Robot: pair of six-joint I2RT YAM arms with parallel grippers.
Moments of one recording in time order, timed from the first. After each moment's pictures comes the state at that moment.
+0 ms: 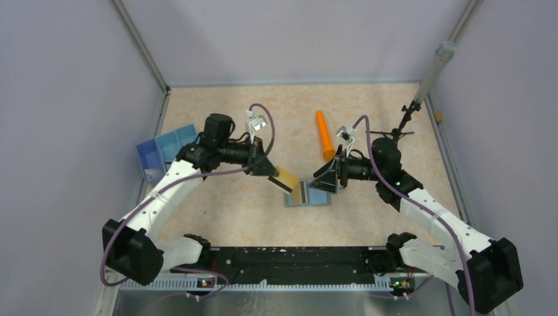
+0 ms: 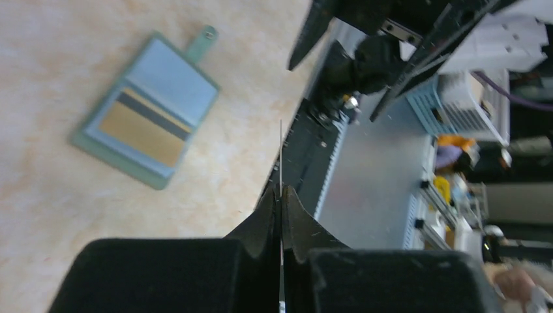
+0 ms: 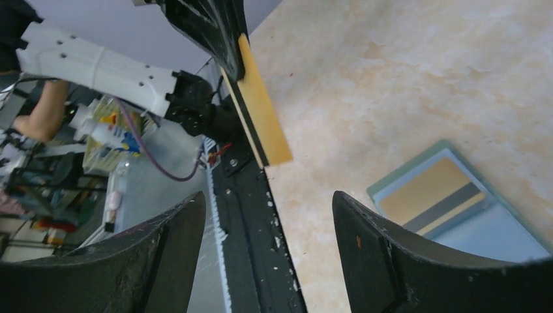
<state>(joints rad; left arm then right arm) -0.37 1.19 1.05 -0.51 0.91 -0.24 0.48 0.96 0.62 0.10 -0.83 0.47</state>
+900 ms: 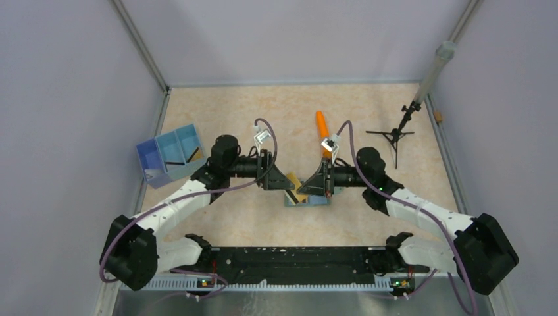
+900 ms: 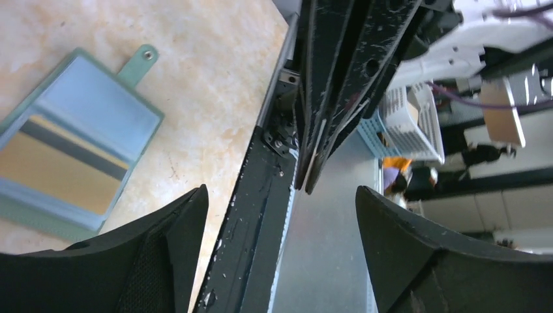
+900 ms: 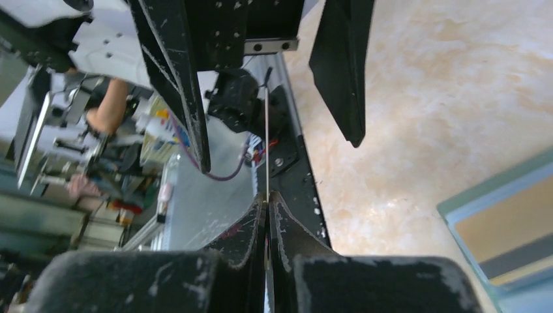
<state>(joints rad) -0.52 1.18 0.74 0.11 1.02 -0.63 0.64 1.12 0.57 0.41 -0.91 0.68</state>
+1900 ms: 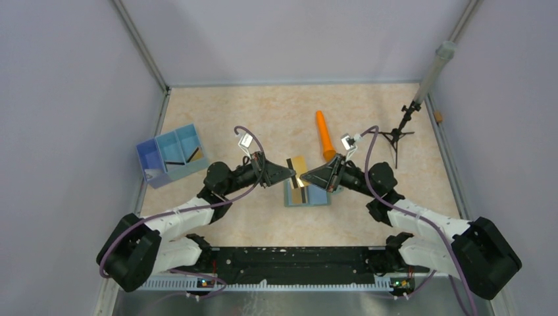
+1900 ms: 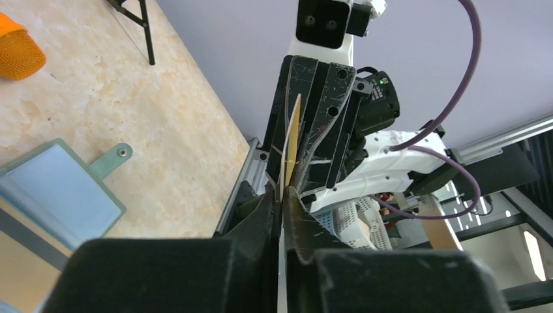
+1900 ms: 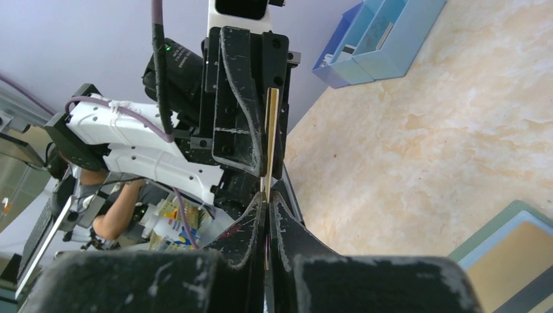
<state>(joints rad) -0.62 1.14 0.39 0.94 0.58 -1.17 0.64 1.06 0.35 0.89 -0.57 0.96</state>
